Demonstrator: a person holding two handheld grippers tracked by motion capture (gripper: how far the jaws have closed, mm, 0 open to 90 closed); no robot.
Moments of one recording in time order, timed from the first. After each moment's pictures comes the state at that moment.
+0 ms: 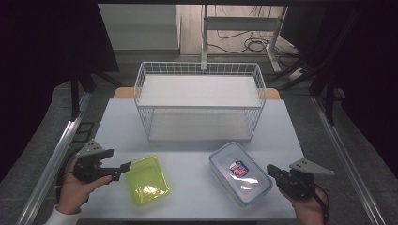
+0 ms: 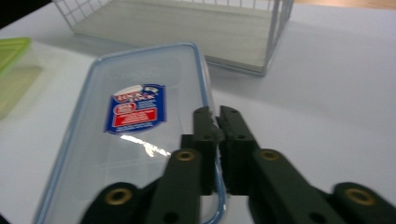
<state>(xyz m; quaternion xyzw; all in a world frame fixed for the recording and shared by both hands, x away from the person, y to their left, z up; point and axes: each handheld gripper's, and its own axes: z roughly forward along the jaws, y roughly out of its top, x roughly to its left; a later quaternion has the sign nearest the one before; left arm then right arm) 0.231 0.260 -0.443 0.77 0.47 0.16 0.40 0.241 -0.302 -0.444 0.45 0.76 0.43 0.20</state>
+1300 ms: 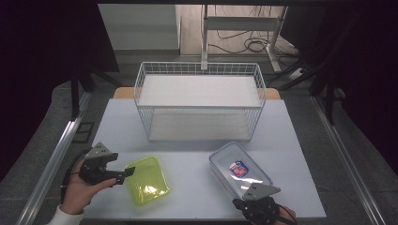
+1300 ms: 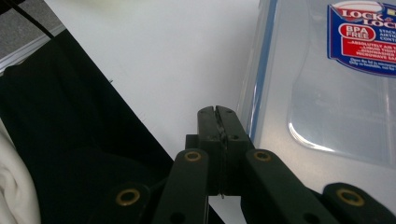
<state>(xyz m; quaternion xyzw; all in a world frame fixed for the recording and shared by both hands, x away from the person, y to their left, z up) 0.234 0.252 -0.454 0.79 0.46 0.14 0.38 0.189 -0.213 -0.466 0.30 0.89 0.32 0.10</state>
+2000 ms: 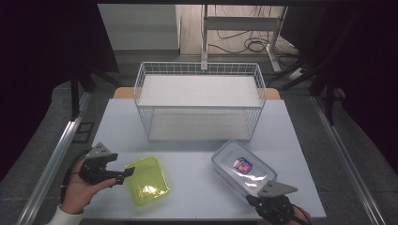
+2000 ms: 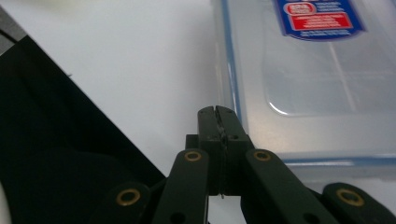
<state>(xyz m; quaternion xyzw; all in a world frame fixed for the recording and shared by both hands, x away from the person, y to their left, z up) 0.235 0.253 -0.458 0.79 0.47 0.14 0.37 0.193 -0.246 -0.461 0.35 0.87 0.31 0.13</state>
